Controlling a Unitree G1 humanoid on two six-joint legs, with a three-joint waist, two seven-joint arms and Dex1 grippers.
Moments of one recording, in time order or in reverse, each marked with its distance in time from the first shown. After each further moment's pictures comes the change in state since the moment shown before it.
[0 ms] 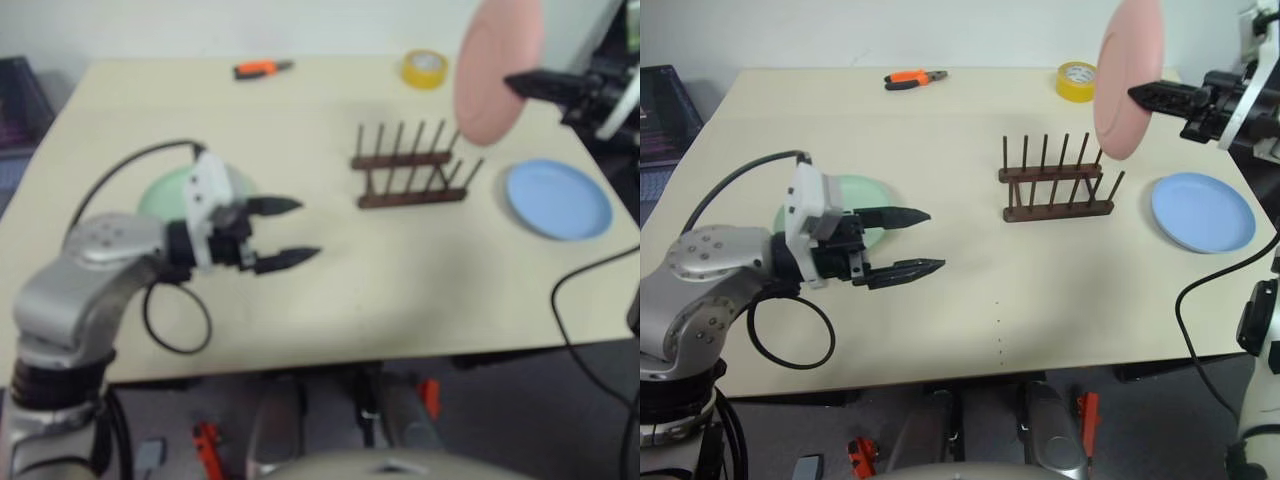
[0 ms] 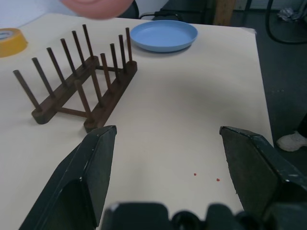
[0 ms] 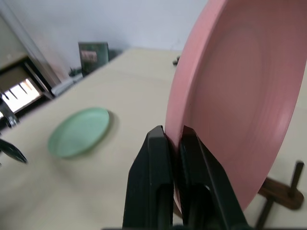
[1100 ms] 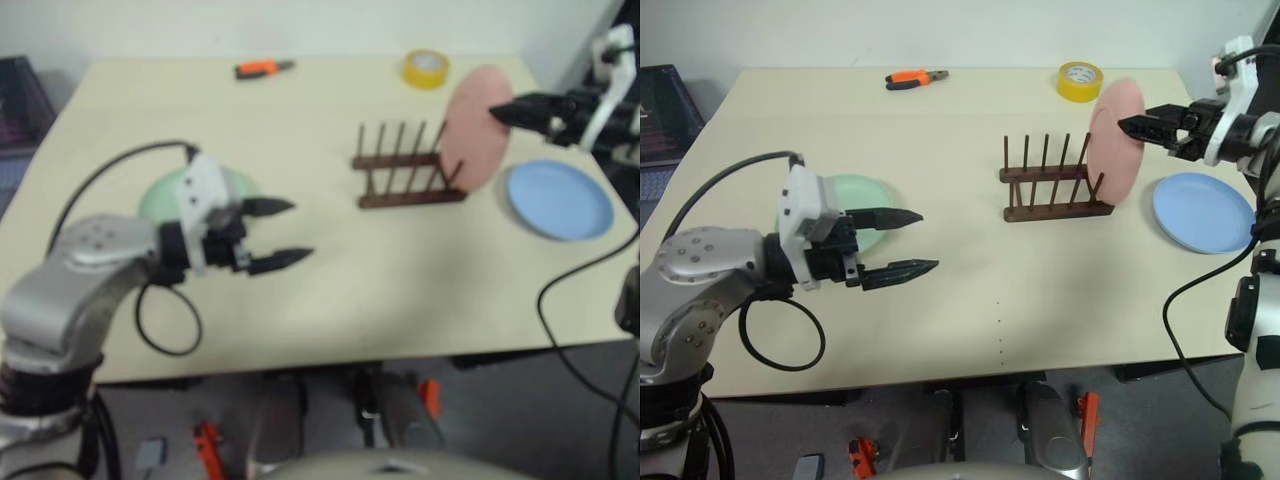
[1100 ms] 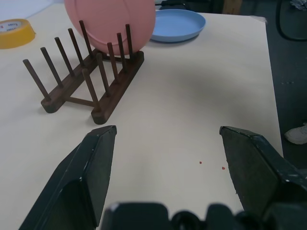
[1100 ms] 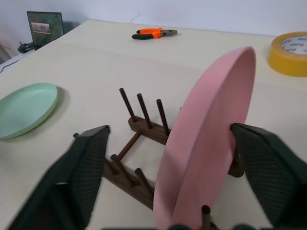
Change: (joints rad) left arm 0.034 0.057 0.011 -0.016 -0.015 0.000 0.033; right arm -0.033 0.049 0.024 0.264 -0.156 -0.273 -0.022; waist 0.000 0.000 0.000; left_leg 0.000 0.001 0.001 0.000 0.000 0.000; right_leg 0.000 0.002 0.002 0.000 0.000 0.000
